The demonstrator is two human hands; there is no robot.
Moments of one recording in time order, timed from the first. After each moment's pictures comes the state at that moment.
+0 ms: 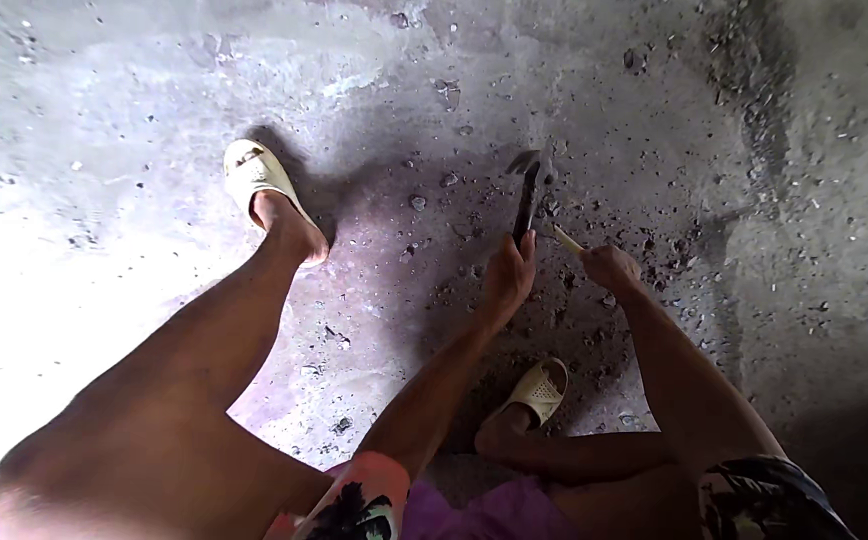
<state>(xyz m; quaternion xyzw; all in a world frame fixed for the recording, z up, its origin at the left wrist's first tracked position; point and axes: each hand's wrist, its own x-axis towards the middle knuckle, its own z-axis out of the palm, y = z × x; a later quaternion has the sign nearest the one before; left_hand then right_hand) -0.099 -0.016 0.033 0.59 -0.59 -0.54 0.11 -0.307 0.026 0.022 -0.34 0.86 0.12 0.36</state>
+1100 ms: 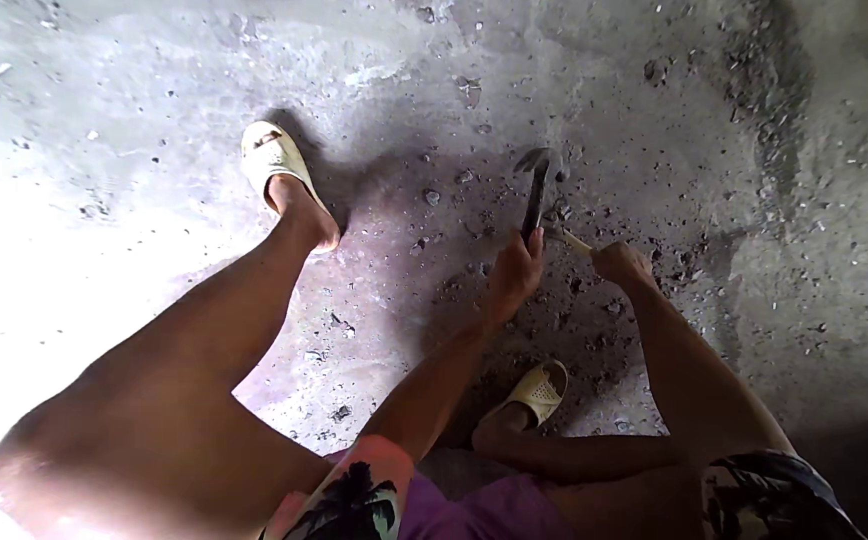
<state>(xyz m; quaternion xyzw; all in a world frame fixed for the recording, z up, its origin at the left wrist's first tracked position) -0.092 -0.022 0.023 0.58 -0.58 -0.56 0.14 -0.305 0.003 0.025 -0.35 0.86 0.18 0.34</state>
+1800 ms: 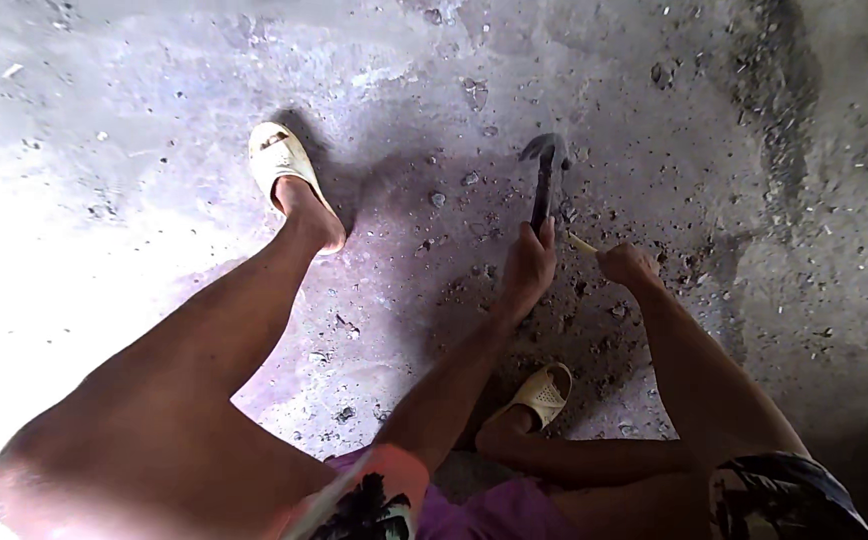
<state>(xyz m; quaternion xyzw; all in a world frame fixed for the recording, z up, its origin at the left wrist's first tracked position) -0.101 -0.034 0.052 0.61 -0.55 -0.55 0.15 -0.307 -0.003 0.026 -0.35 0.86 0.19 0.33</state>
